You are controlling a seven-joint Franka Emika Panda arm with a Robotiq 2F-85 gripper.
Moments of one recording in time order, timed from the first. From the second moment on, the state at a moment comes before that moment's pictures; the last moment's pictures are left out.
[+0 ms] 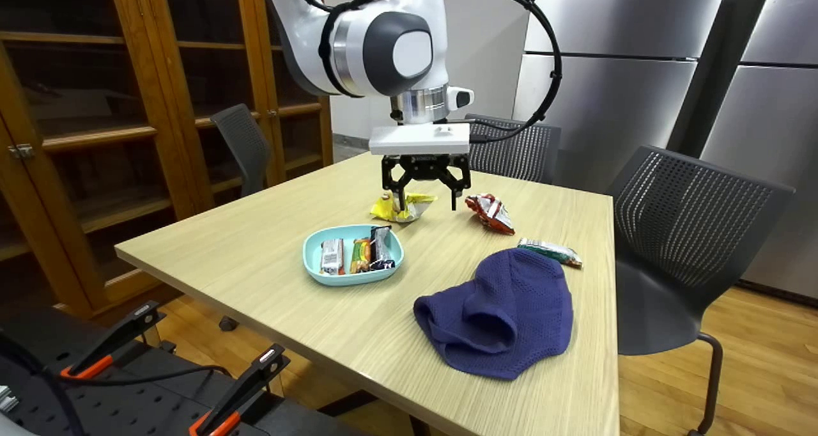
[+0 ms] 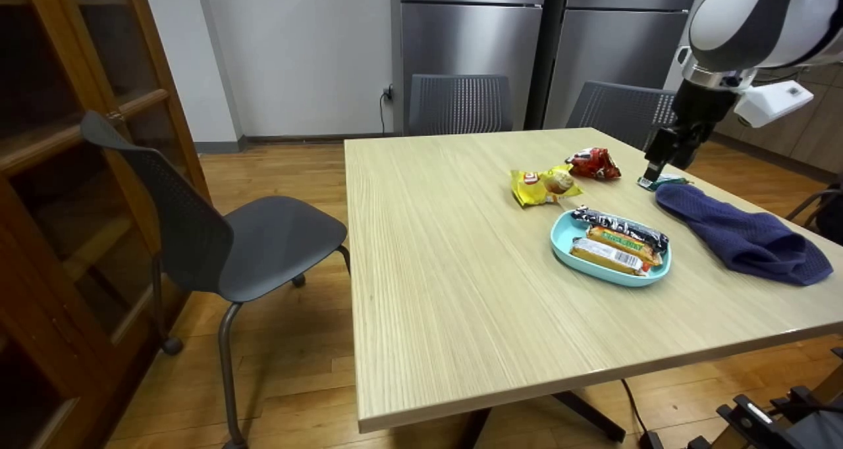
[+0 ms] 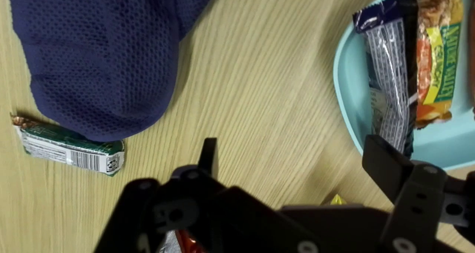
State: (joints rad) arm -0.28 0.33 -0.07 -2.31 -0.05 2.82 -0.53
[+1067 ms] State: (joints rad) arm -0.33 0.60 -0.17 -1.78 0.18 2.53 -0.01
